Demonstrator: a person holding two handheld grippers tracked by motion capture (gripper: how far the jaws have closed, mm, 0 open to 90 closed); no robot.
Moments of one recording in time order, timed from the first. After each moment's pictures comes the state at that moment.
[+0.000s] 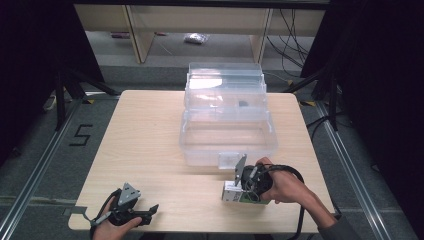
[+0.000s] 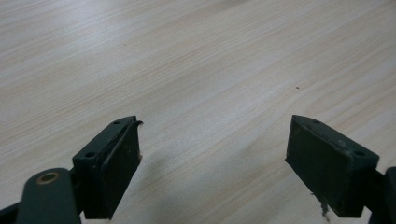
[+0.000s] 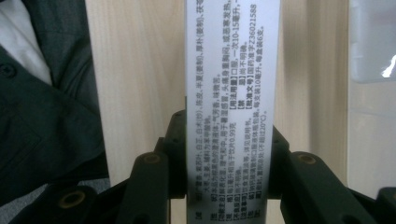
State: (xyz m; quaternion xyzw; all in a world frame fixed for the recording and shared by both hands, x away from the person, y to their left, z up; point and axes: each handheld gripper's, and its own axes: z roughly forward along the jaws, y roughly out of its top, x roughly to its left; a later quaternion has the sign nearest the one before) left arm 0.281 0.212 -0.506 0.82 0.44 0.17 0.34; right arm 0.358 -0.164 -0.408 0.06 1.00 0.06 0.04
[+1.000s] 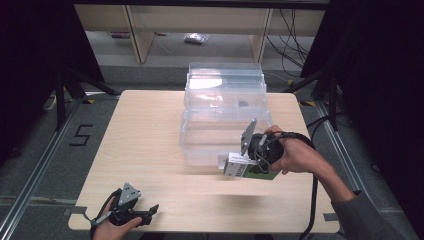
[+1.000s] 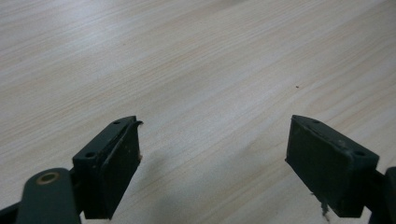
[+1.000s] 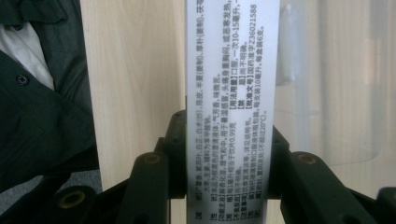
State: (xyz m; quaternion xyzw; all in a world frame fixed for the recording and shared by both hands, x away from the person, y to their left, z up) left arm 0.282 0.212 -0.506 0.82 0.43 0.17 0.34; right arm 0.391 -0.170 -0.323 0.04 0.99 0.08 0.06
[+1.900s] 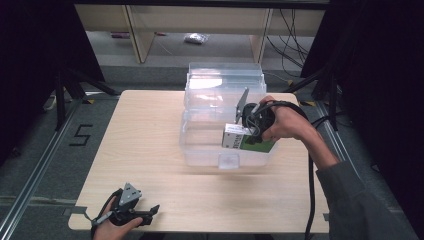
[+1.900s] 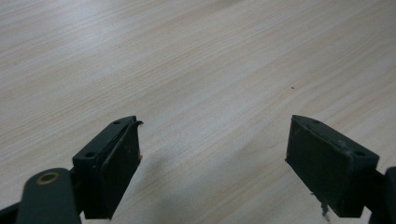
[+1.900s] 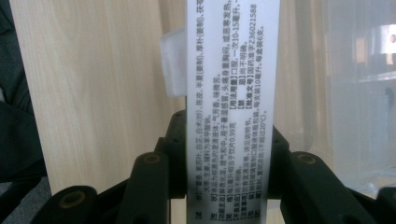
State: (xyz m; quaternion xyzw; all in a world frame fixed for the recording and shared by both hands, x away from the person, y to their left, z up) left arm 0.282 0.209 -0.507 0.82 0.43 0.17 0.34; right arm 0.456 -0.158 -0.296 0.06 0.99 0.07 0.08
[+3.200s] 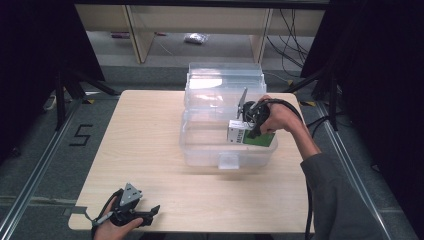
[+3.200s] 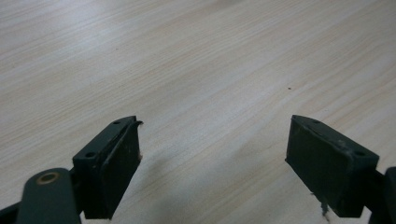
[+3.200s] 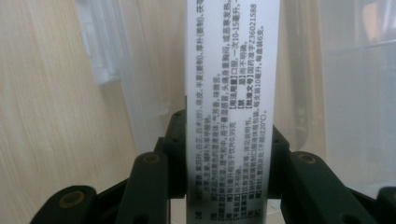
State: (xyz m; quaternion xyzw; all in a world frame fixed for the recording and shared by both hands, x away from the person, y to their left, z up) left arm 0.281 0.208 -0.506 0.82 0.43 0.17 0.34; right arm 0.517 -0.171 -0.349 0.10 0.99 0.04 0.07
